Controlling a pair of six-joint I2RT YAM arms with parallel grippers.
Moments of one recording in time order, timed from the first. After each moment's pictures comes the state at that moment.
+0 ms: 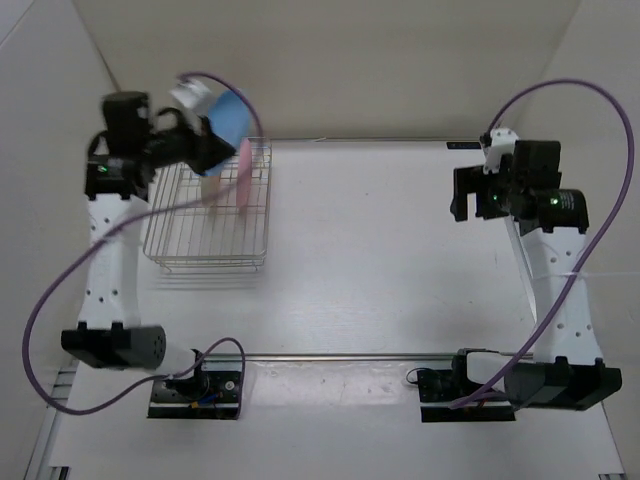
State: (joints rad) left arm 0.14 1.51 1.92 -0.82 0.91 0.27; right arm -0.02 1.17 1.42 -1.01 -0.16 -0.16
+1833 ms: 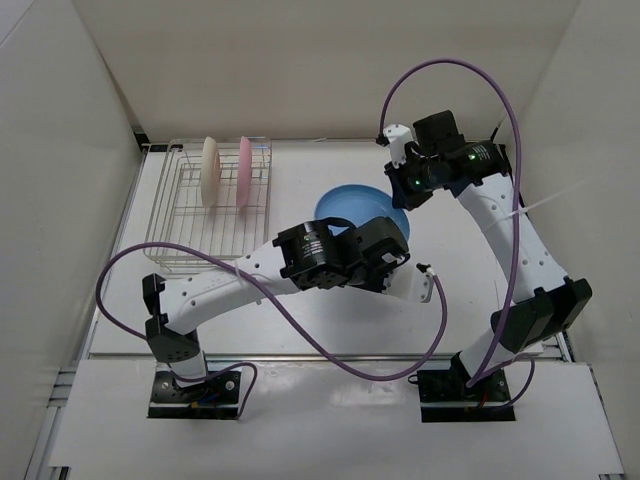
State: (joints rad) left arm -1.30 1.73 2.02 -1.19 -0.25 0.71; right arm 0.43 1.57 1.82 -1.18 -0.22 -0.27
